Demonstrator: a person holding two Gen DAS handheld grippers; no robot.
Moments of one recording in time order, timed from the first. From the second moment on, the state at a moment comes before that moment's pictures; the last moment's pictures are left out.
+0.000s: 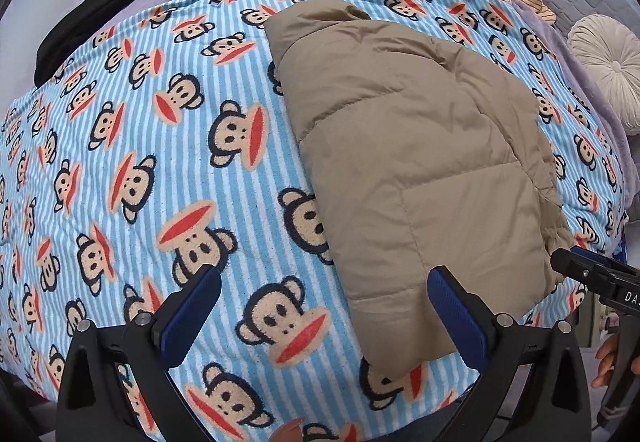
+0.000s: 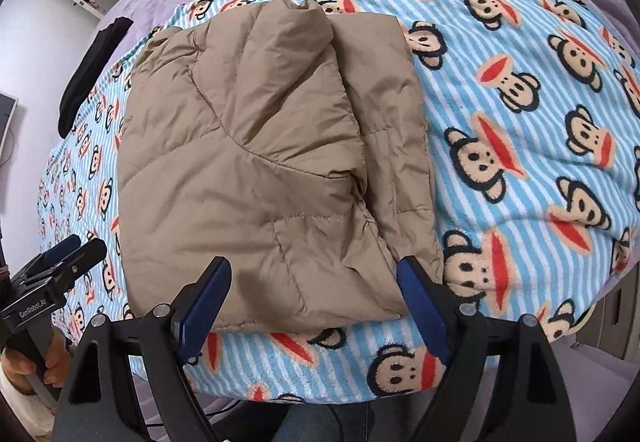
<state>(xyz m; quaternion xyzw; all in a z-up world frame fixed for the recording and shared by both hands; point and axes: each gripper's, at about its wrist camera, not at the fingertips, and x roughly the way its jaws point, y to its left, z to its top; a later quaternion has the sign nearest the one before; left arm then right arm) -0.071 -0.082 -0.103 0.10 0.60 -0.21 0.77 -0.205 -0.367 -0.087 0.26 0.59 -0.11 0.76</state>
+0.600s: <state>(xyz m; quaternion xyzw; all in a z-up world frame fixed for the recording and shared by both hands) -0.007 -0.100 -0.138 0.00 0.65 -0.23 0.73 -0.156 -0.431 -0.108 0.25 0.62 -0.09 0.74</state>
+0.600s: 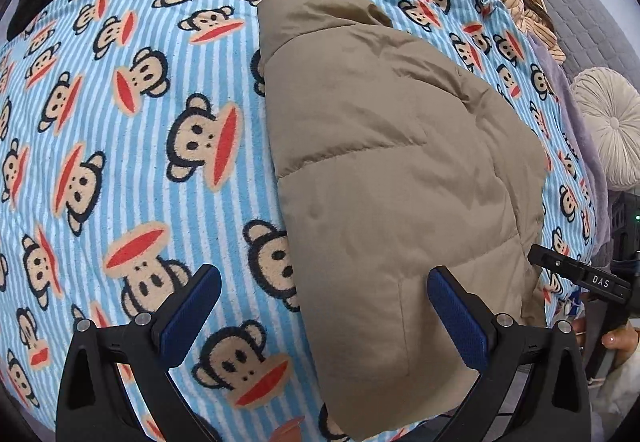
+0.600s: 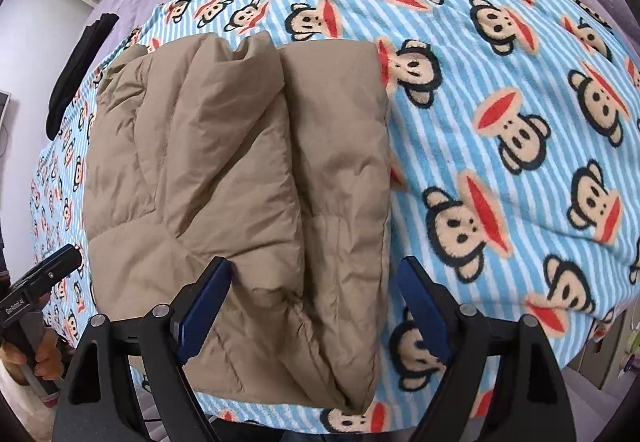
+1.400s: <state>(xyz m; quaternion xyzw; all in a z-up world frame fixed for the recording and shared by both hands) 0.054 -0.126 -0.225 -0.20 0.70 -0.33 0.61 -0.071 -0.483 -0.203 0.35 0.64 0.11 0.67</state>
